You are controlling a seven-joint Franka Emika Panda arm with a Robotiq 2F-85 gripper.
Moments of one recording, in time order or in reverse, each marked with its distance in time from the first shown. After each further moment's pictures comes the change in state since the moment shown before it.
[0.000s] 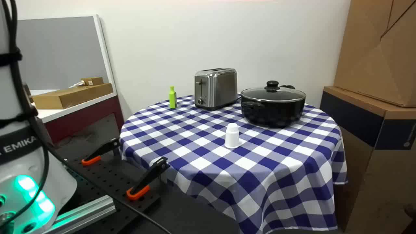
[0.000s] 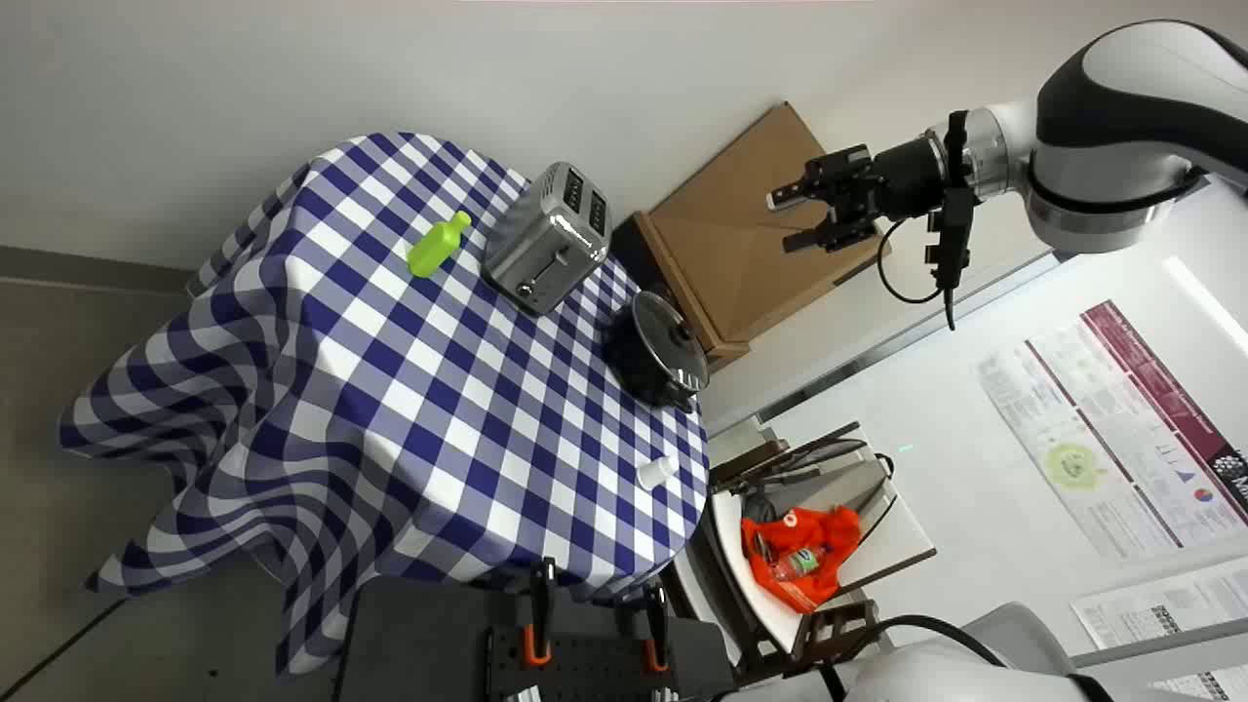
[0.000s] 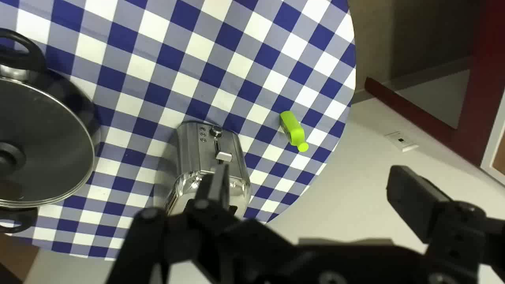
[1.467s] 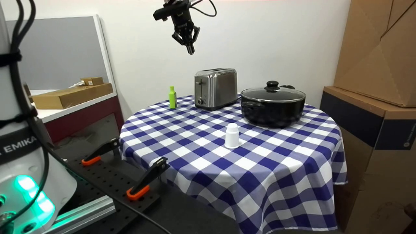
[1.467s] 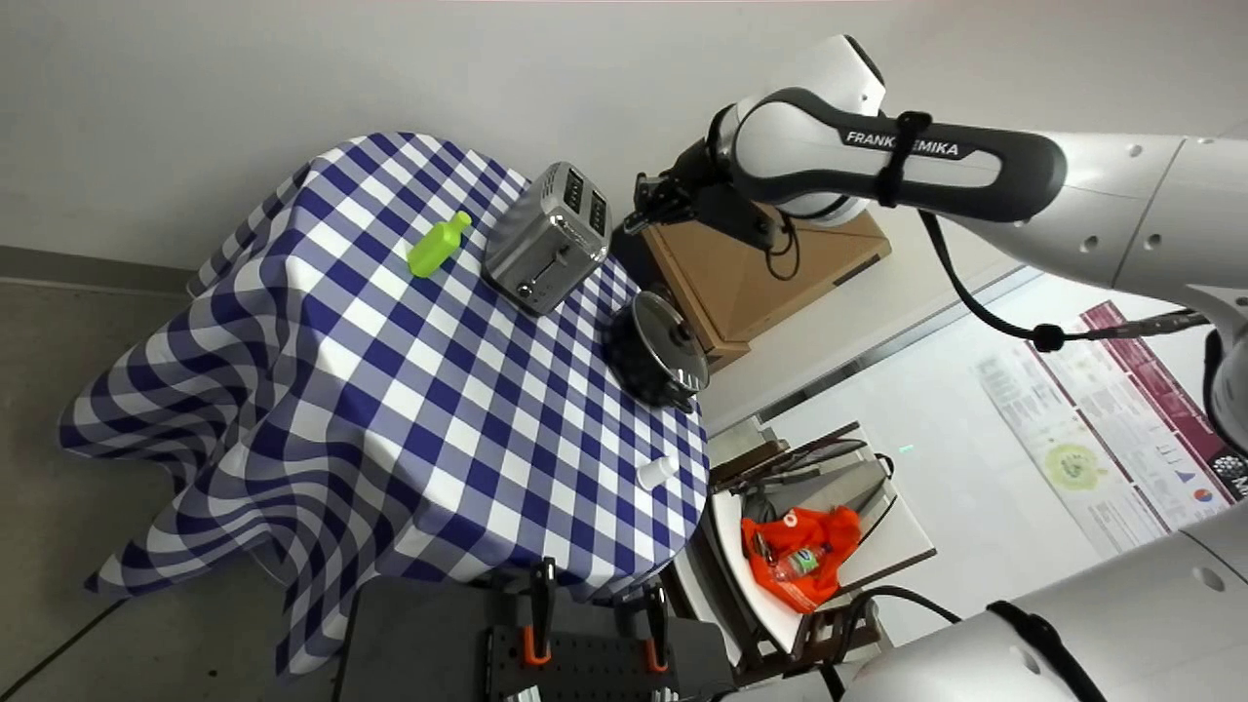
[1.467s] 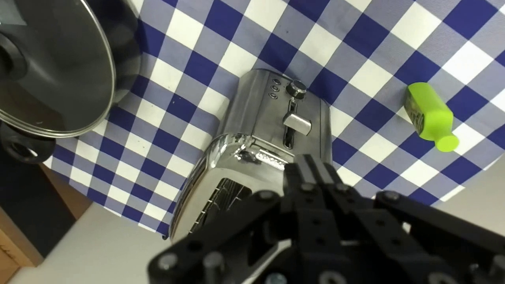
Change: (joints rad) arm -0.019 0.559 0.170 0.153 -0.490 0.466 0.331
